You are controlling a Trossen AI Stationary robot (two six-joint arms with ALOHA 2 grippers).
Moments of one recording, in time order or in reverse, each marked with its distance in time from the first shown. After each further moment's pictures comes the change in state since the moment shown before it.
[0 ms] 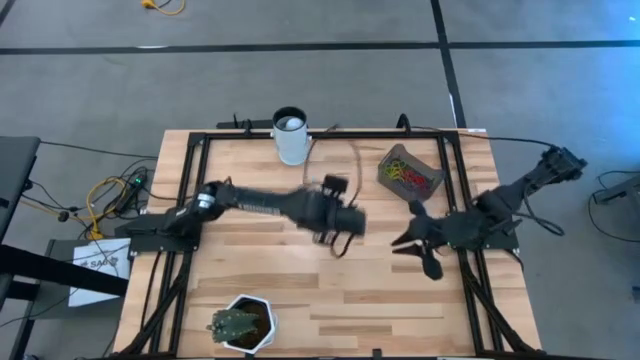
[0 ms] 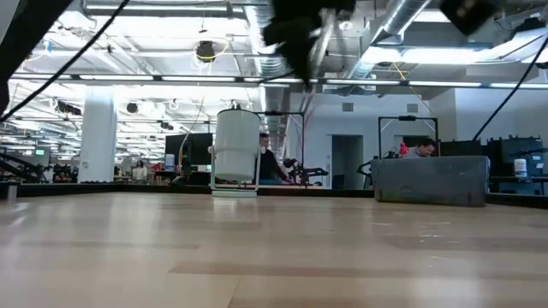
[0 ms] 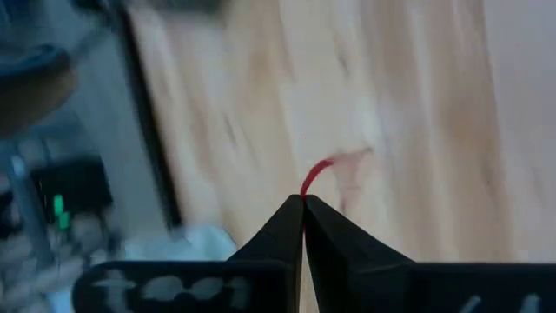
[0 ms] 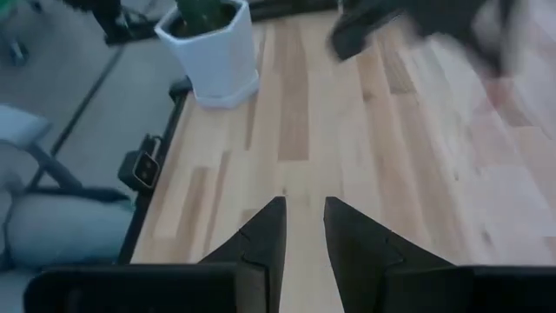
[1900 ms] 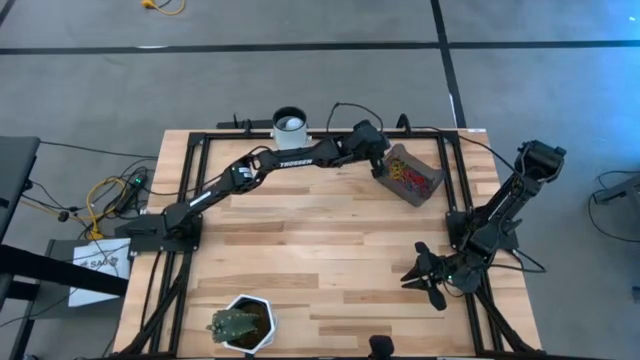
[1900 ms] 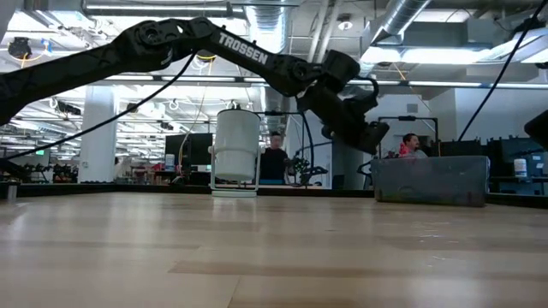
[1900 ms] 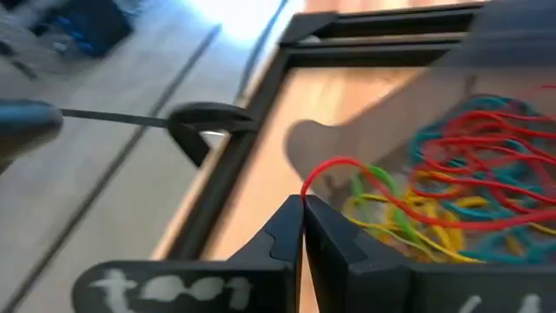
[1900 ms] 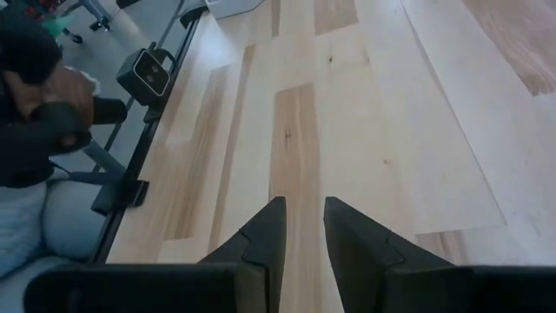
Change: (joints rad) left arm 0.481 0.390 0.148 1.119 0.430 0.060; right arm 0.482 0.212 -0.644 0.826 0.339 0.443
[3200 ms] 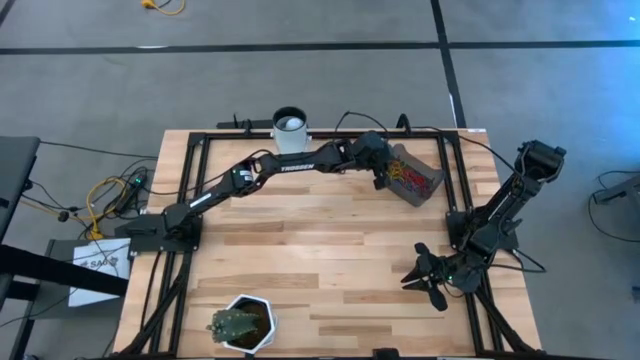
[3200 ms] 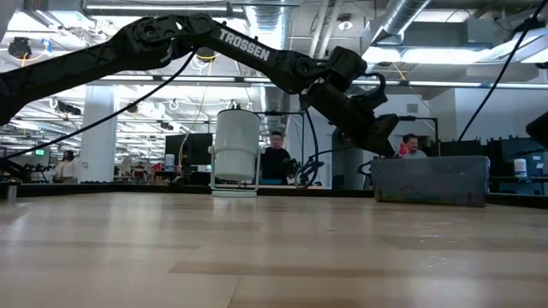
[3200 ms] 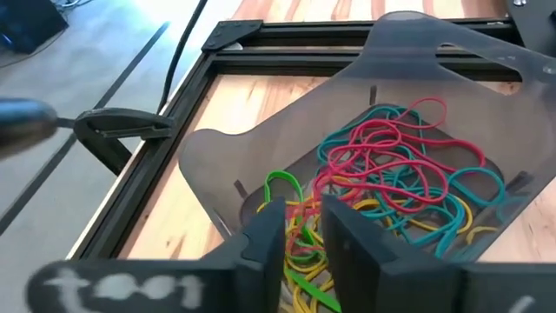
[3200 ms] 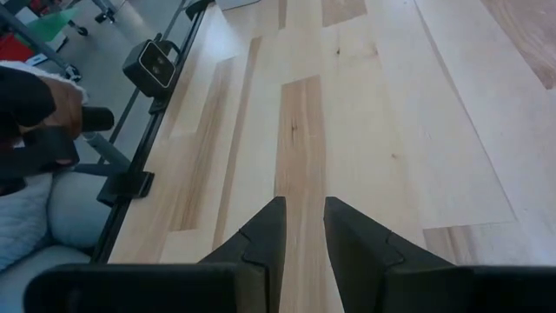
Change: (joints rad) left arm -0.034 0.000 0.001 -0.017 0.116 -0.058; right arm 0.000 0.000 0.000 0.000 -0.026 -0.009
